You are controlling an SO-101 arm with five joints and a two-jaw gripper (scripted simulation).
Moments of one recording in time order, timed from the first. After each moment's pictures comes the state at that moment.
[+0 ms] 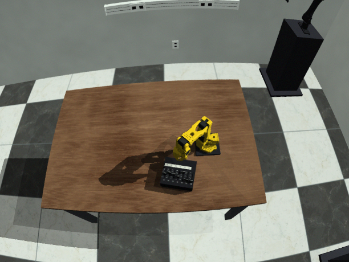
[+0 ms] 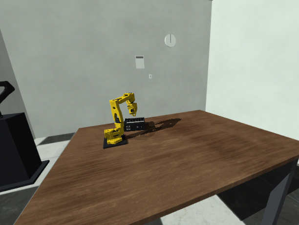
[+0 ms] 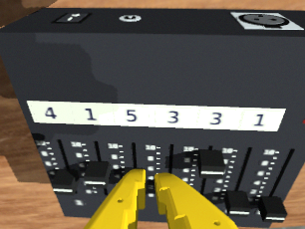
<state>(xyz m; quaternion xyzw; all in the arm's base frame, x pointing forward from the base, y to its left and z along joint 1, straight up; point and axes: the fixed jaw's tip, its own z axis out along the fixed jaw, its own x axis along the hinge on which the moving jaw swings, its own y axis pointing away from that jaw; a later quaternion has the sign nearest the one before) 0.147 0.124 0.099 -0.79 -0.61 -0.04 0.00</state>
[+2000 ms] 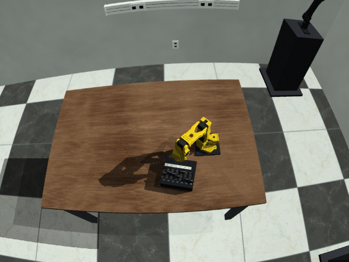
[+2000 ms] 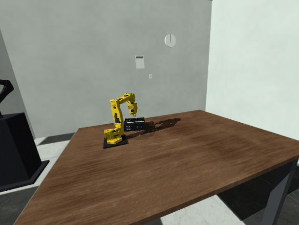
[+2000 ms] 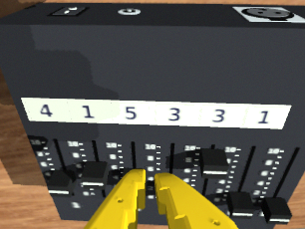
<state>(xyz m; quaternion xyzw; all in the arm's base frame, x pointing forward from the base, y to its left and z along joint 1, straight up) 0.149 0.129 0.096 -0.79 -0.61 -0.04 0.00</state>
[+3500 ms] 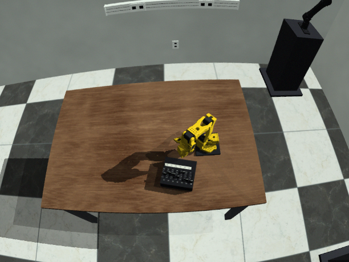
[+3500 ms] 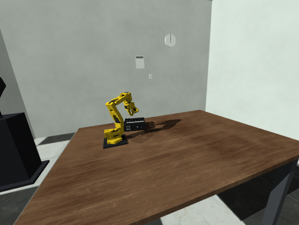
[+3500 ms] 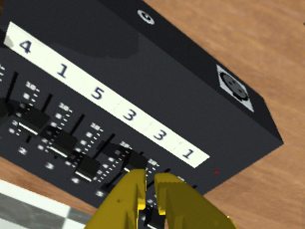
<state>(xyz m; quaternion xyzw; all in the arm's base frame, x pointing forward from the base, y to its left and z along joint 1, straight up) 0.128 0.114 0.108 -0.56 -0.82 -0.07 -0.02</state>
